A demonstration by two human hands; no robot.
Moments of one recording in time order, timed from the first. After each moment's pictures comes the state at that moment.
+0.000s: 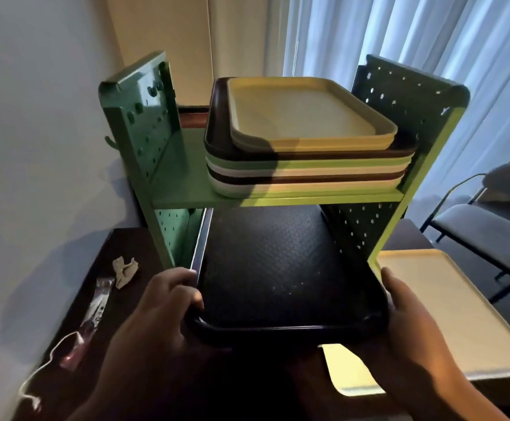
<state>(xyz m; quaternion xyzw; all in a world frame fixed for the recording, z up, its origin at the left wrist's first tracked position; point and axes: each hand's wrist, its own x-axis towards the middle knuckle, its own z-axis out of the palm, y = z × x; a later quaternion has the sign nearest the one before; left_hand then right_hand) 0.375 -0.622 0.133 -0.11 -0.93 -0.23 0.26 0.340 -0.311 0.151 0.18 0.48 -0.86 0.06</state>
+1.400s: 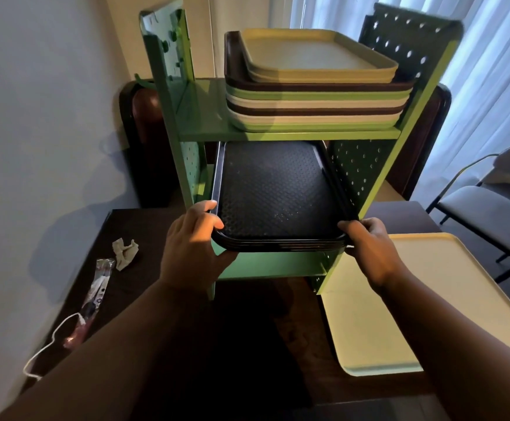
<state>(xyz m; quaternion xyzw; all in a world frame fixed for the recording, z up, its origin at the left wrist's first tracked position) 0.258 -0.619 0.083 -0.09 -0.94 -0.21 0.27 0.223 -0.313 0.113 0.09 0.81 -0.58 0.03</state>
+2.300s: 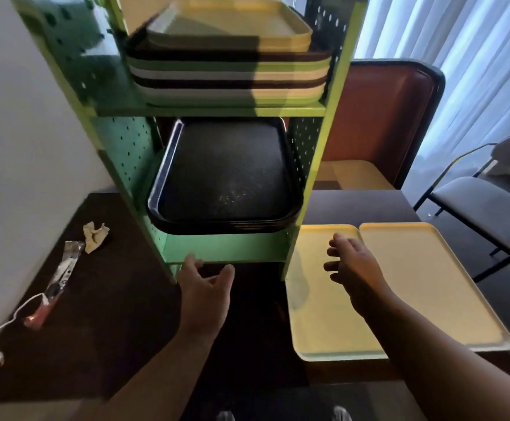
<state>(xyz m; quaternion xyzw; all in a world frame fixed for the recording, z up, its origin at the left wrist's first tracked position) 0.305 -0.467 0.024 0.29 -0.74 -0.60 0.10 0.229 -0.229 0.057 0.16 0.75 -0.64 0.08</state>
